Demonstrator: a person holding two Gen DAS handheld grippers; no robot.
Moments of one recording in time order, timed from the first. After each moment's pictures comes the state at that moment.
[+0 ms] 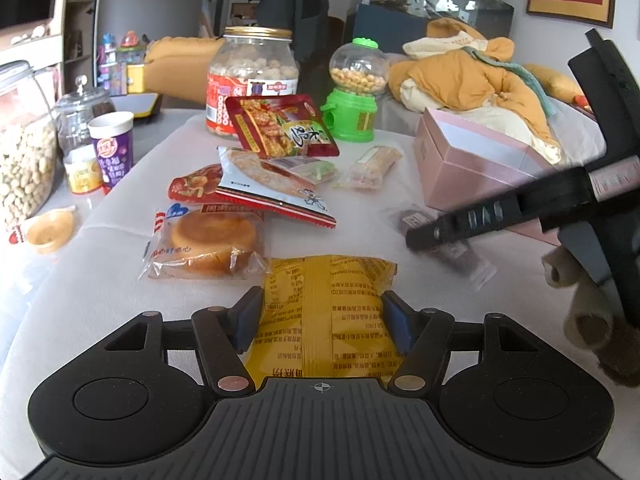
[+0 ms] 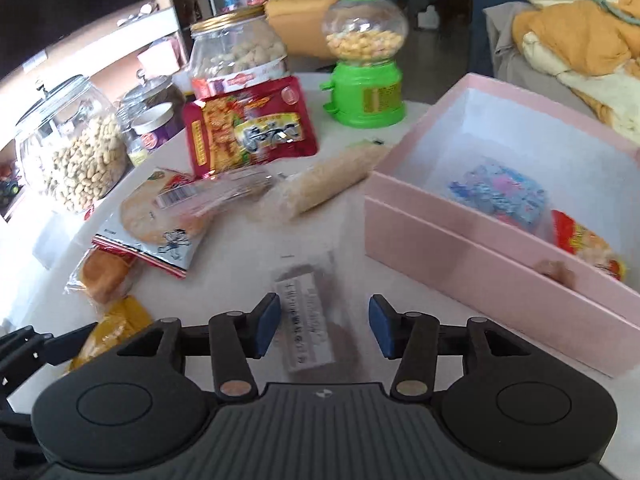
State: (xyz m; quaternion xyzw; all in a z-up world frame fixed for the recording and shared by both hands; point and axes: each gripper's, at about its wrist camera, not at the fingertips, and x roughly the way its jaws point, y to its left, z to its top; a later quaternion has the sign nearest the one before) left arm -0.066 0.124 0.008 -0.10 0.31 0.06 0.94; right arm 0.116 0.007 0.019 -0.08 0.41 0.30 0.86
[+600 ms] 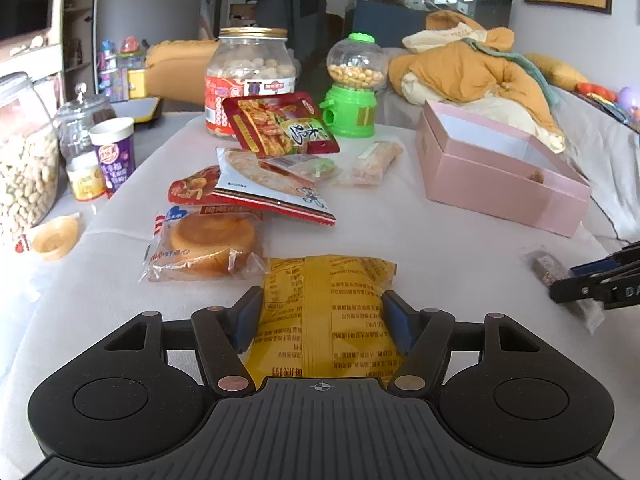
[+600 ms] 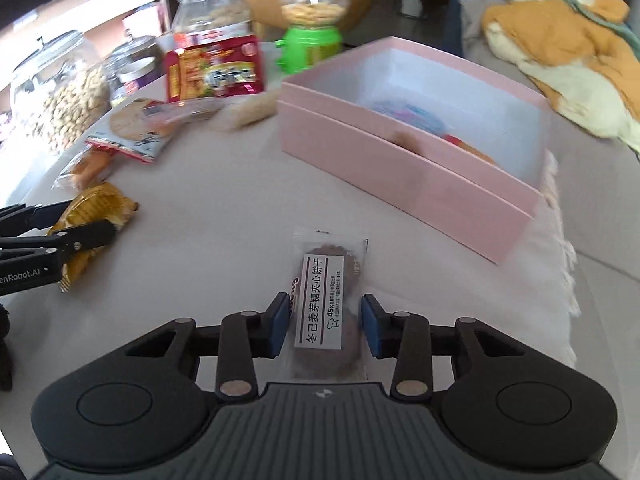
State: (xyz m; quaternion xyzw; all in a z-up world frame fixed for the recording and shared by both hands) left arm -0.063 0.117 0.008 -0.07 0.32 0.07 0.94; right arm 0.066 -0.098 0.022 -0.12 0.42 0.25 0.86
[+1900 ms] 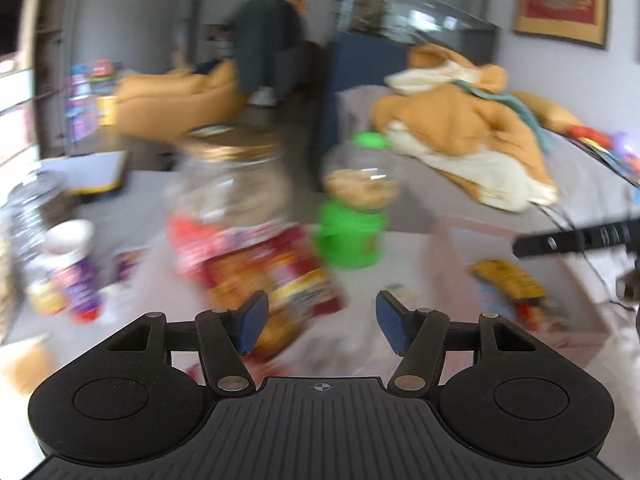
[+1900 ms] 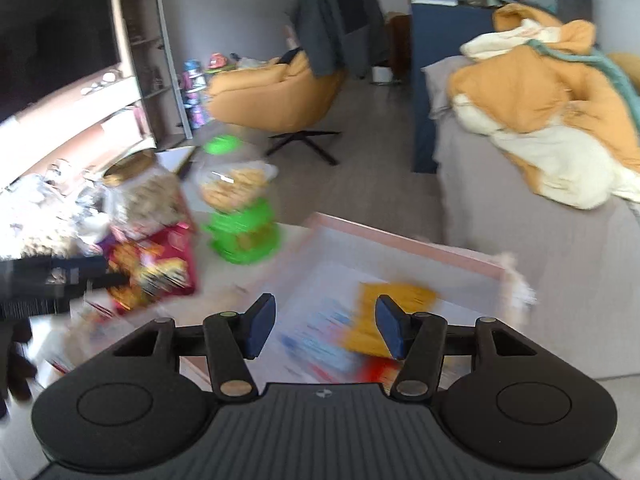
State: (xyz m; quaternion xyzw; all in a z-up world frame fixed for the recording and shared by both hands) left arm 0.056 0.191 0.082 -0.09 0.27 0.04 0.96; right arm 0.213 -0.064 0.111 -0.03 0.34 0.27 0.90
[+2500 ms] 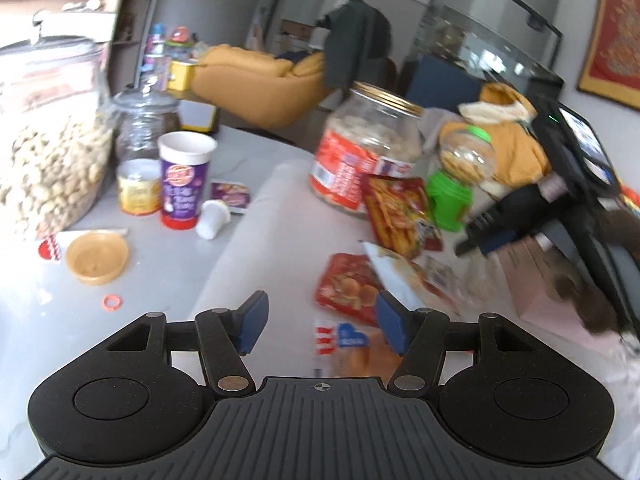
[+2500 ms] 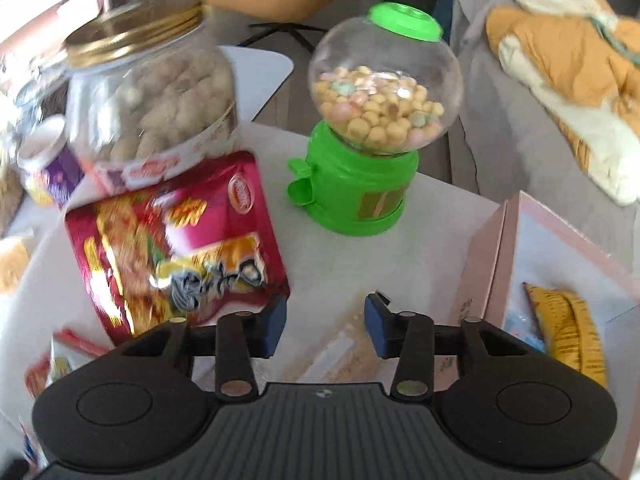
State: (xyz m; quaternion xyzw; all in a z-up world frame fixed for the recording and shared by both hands) left arm -0.051 0.261 0.030 -0.19 0.25 0.11 0.94; right arm 0.233 0.134 0.035 -0.18 0.45 0.17 0.86
